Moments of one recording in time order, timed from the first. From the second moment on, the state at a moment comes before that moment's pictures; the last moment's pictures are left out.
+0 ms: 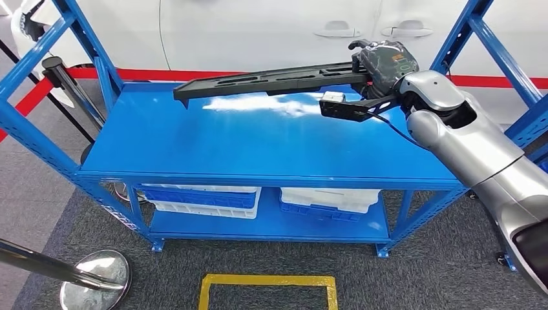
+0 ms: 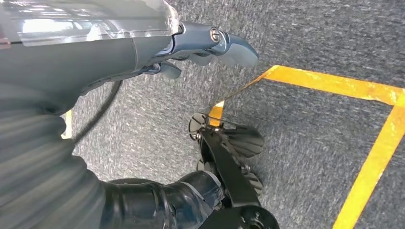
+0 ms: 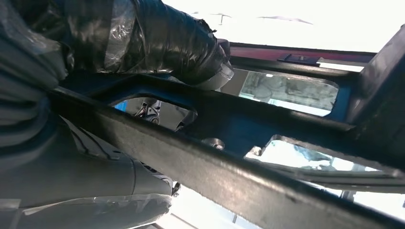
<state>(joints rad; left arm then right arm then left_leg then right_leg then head) 0.02 -0.02 -0.11 -0.14 0.08 0.09 -0.26 -1.22 -0.44 0.52 -1.22 0.69 0.17 0.03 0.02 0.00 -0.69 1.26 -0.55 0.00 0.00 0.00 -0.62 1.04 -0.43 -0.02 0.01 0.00</state>
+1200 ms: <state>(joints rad) 0.01 -0.02 -0.11 -0.14 0.08 0.08 -0.28 -1.27 -0.44 0.55 -1.22 0.70 0.20 0.05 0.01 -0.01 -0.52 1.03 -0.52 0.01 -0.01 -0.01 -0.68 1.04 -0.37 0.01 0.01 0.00</state>
